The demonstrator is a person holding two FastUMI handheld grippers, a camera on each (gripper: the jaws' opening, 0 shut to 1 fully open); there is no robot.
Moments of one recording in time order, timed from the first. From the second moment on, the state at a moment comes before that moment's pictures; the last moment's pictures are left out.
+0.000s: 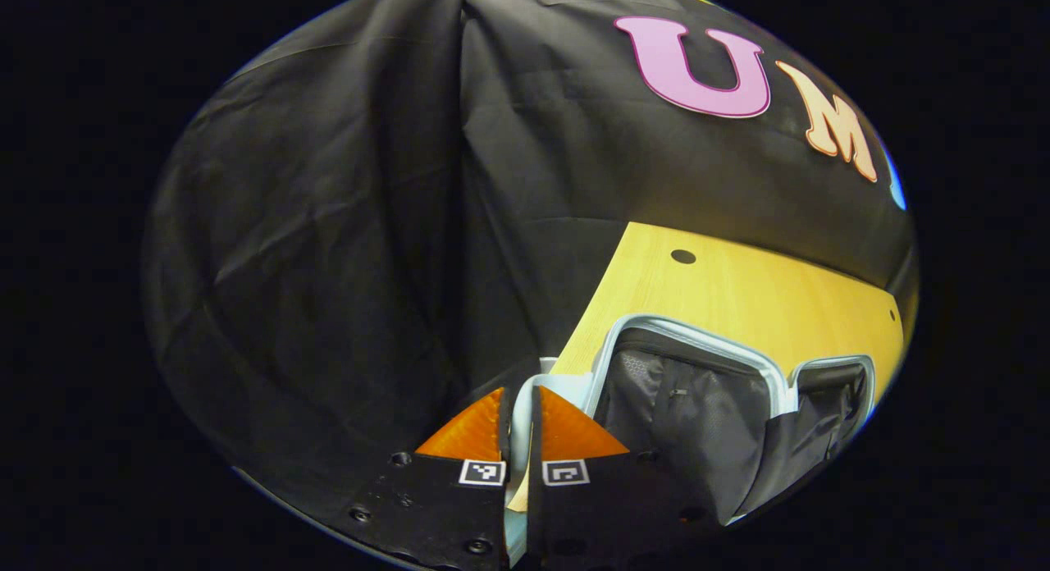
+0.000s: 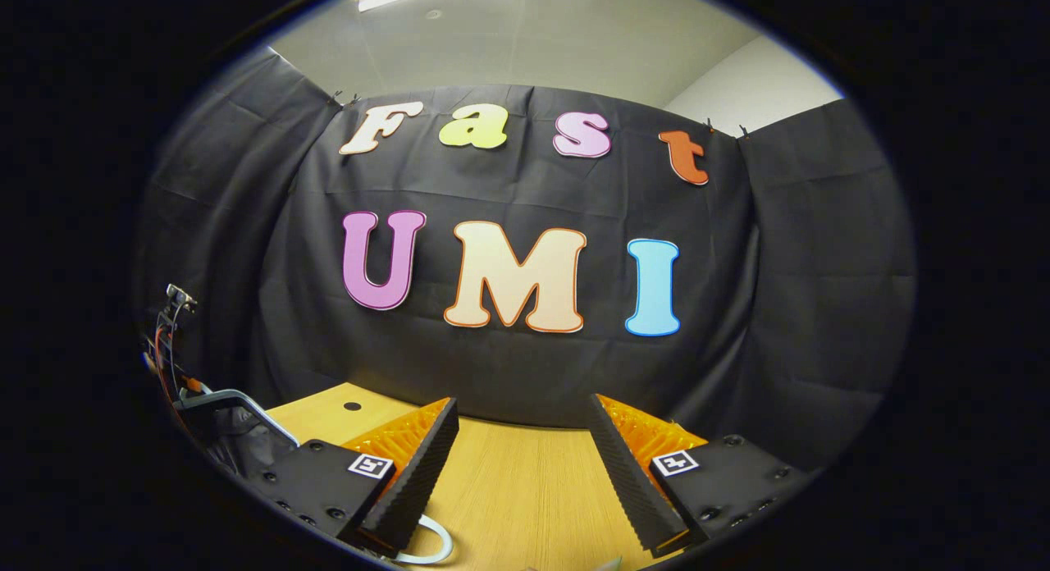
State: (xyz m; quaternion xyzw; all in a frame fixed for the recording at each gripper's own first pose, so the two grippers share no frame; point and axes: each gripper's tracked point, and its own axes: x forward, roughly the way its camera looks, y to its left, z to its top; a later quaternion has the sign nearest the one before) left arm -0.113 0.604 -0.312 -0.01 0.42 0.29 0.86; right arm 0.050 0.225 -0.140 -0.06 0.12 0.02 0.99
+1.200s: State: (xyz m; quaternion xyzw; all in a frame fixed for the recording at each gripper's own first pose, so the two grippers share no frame) left arm -0.004 0.320 -0.054 0.00 0.06 0.17 0.98; right arm 0.008 0.098 -0.087 0.01 0.05 0.03 1.00
